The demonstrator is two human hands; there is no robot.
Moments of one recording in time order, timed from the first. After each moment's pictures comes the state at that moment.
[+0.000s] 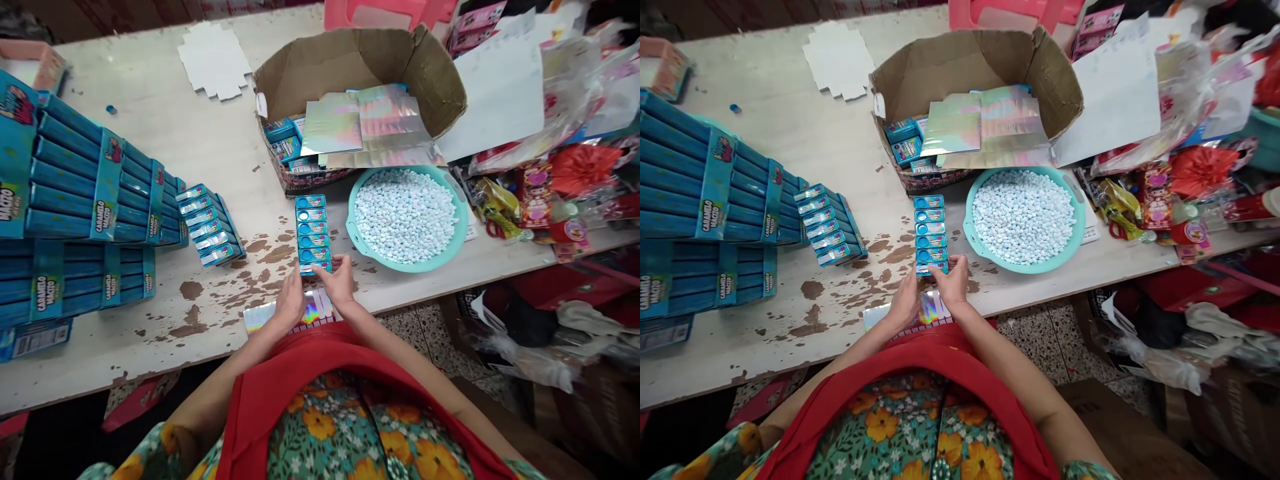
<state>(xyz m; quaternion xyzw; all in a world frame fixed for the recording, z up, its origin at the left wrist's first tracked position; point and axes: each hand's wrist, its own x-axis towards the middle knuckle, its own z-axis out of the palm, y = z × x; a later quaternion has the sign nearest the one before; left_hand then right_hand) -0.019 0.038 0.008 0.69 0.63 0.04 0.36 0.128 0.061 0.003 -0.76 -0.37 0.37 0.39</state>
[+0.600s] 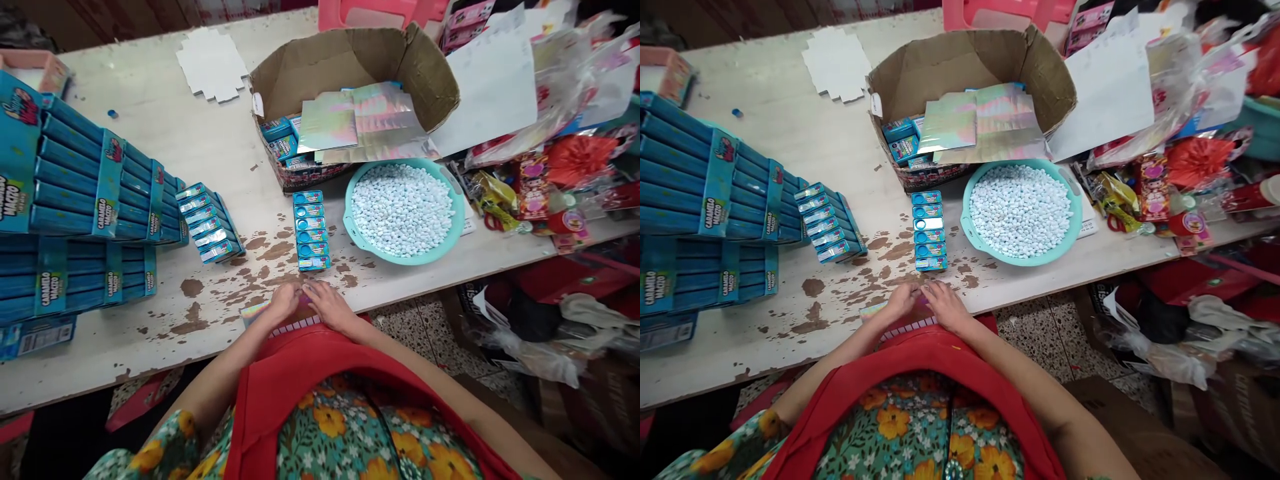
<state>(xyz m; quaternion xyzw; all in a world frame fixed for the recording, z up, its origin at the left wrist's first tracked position) -0.027 0.028 -0.013 0.67 0.59 -0.09 0.44 0.143 -0.016 -0.011 -0.49 -0.83 0.26 0.07</state>
